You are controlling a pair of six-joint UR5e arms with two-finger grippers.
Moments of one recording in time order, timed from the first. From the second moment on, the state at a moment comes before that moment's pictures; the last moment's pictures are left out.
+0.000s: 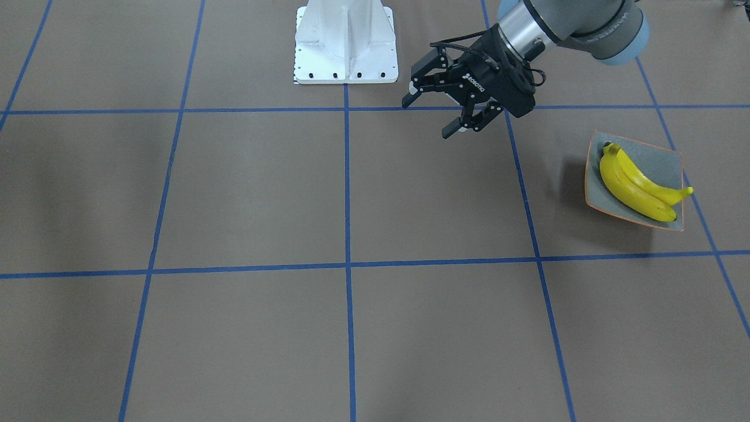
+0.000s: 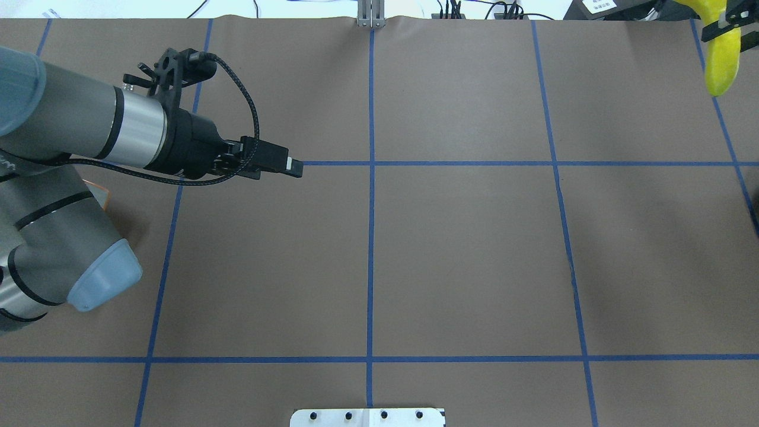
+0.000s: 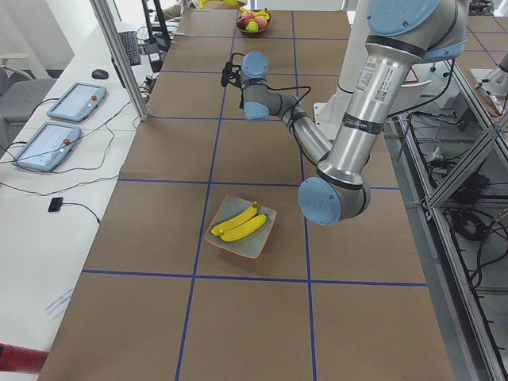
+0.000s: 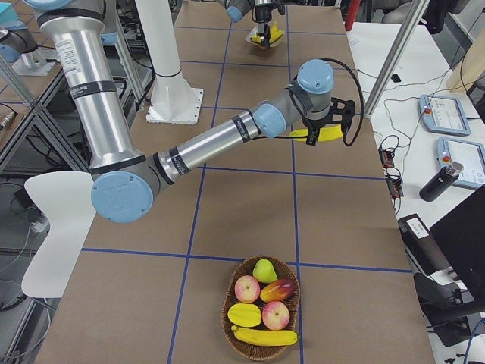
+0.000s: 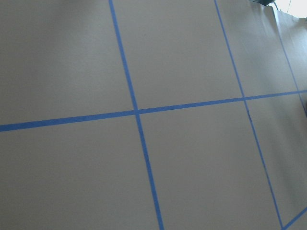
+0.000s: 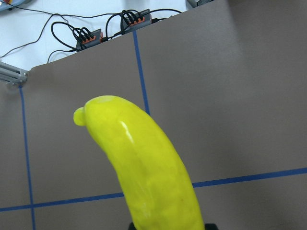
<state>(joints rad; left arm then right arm) -0.75 -2.01 -1.92 -2.26 -2.17 -1.25 1.40 -1.28 1.82 -1.34 2.53 0.98</state>
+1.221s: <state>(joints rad) -0.62 -2.14 -1.92 -2.27 -2.07 -1.35 0.79 -1.03 1.95 -1.17 1.97 1.79</state>
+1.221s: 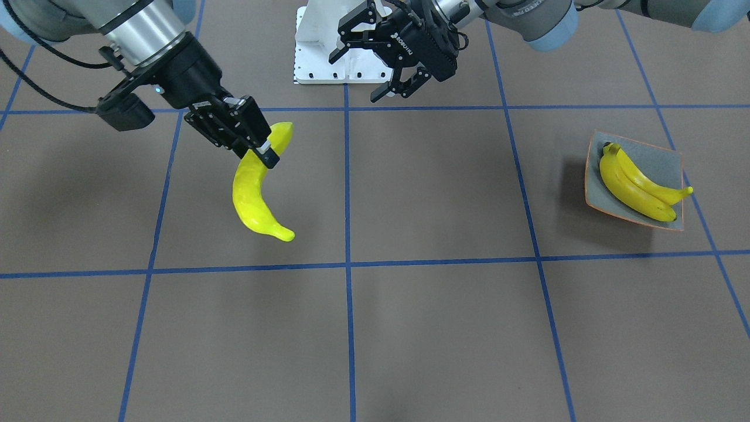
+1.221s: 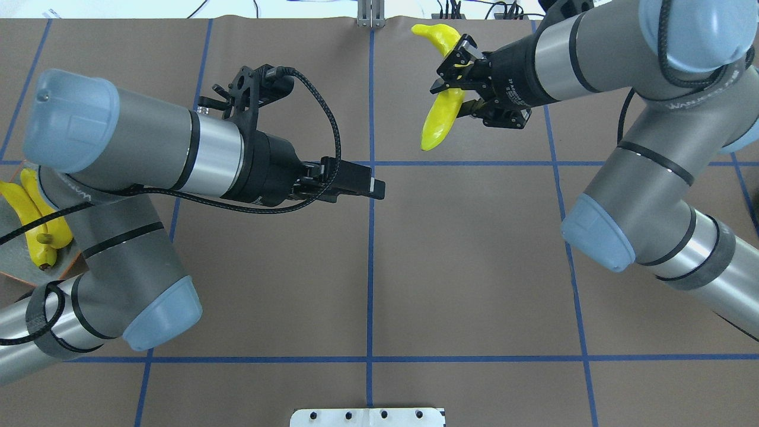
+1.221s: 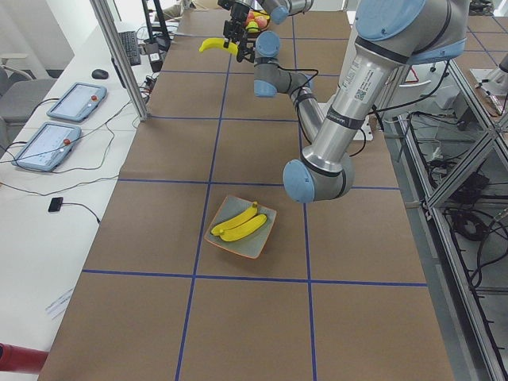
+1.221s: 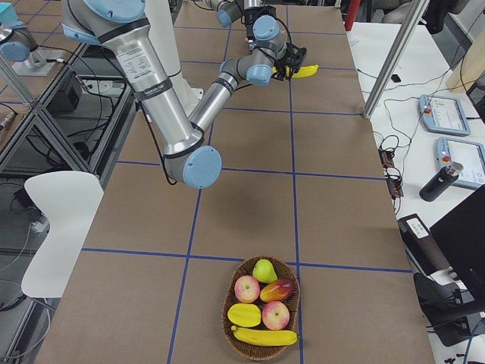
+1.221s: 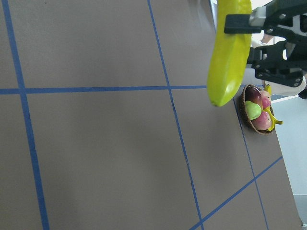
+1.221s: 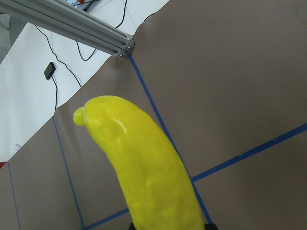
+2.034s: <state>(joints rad) -0.60 -2.16 -1.93 -2.32 -2.07 -1.35 0.60 -1.02 2.08 -1.17 1.81 1.83</state>
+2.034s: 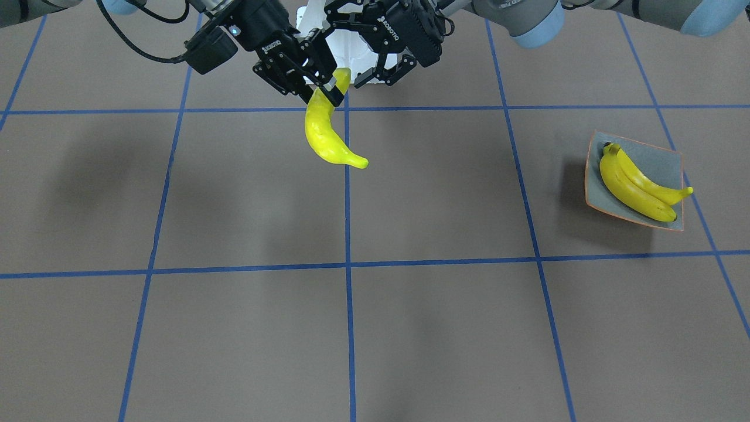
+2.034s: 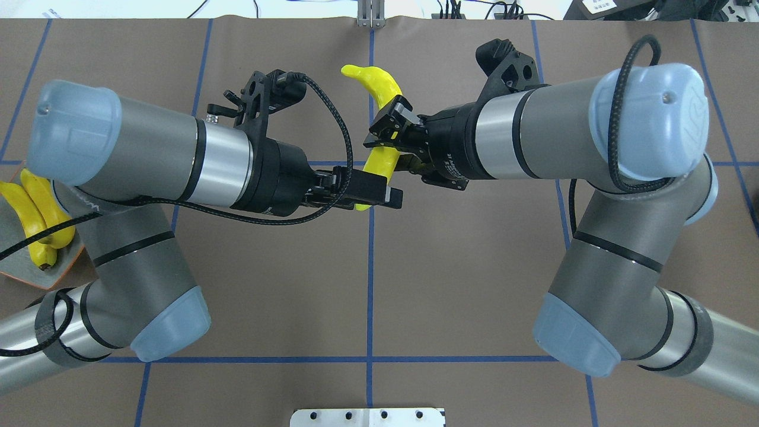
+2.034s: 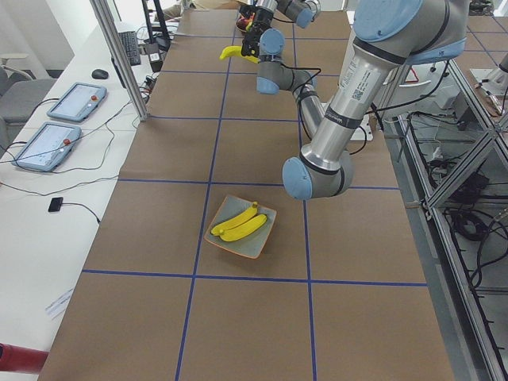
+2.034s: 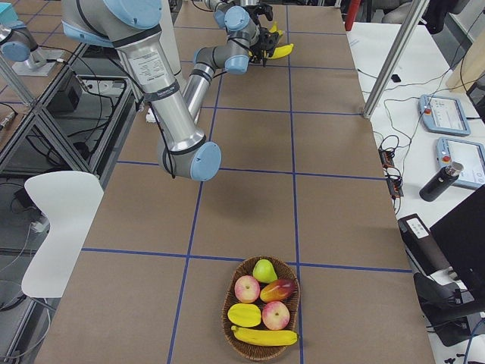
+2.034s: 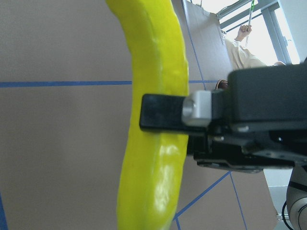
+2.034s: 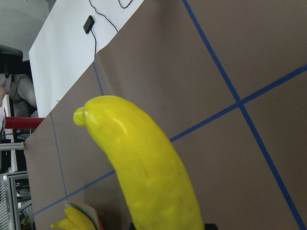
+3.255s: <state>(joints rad) -0.60 -2.15 -1.93 -2.34 -2.07 -1.34 0.58 -1.02 2.10 -1.17 1.80 1.82</state>
